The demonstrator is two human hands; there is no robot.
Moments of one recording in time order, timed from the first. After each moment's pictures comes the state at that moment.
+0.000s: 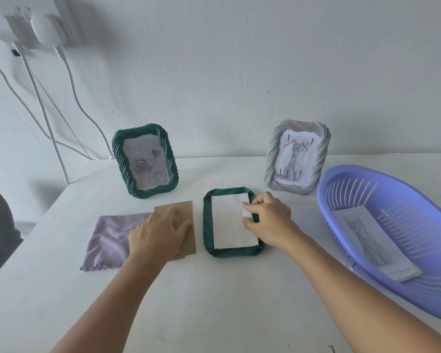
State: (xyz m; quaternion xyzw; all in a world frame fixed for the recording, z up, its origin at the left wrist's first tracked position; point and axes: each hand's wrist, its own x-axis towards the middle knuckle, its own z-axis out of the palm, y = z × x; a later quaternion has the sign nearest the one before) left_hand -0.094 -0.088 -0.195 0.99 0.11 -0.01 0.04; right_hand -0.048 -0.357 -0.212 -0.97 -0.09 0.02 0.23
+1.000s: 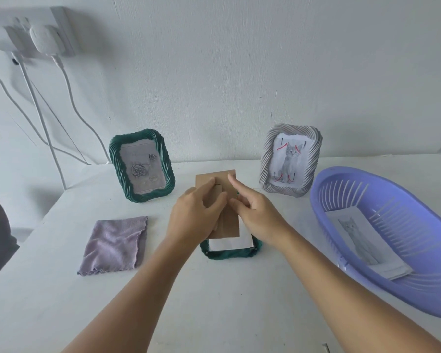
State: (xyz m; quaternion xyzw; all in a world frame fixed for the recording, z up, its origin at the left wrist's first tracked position) left_hand -0.080 -0.167 -0.149 0.92 0.02 0.12 0.36; right_hand -0.066 -0.338 -0.165 -0.80 -0.13 0.06 0.58
